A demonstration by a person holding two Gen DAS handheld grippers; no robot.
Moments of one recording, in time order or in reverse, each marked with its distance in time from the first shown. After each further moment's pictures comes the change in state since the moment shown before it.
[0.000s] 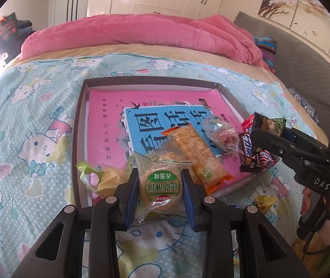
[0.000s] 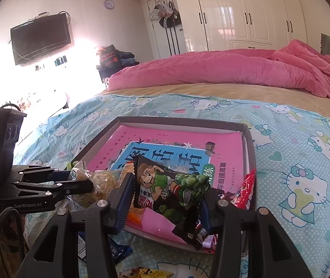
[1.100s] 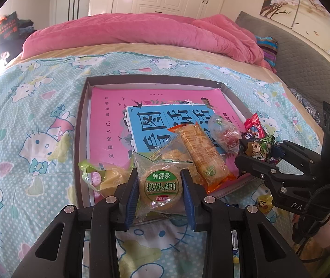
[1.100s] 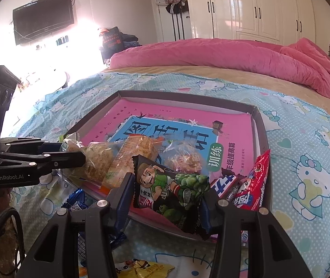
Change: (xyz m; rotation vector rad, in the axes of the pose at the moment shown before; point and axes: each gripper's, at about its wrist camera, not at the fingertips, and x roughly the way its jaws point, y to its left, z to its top) left arm 0.003 0.004 0.000 -0.006 0.004 0.003; right arm 0.021 0.007 -0.021 -0.060 0.096 -0.019
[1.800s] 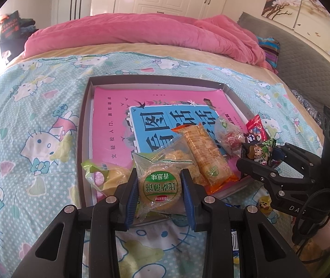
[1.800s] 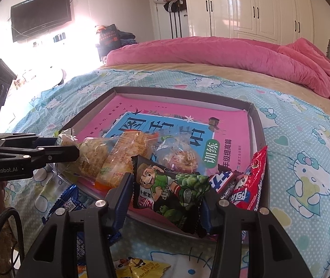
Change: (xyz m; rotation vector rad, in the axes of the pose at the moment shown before) left arm -0.001 0.003 0.001 -0.005 -0.001 0.008; right arm 0.002 0.001 -0.001 -0.008 0.011 -0.030
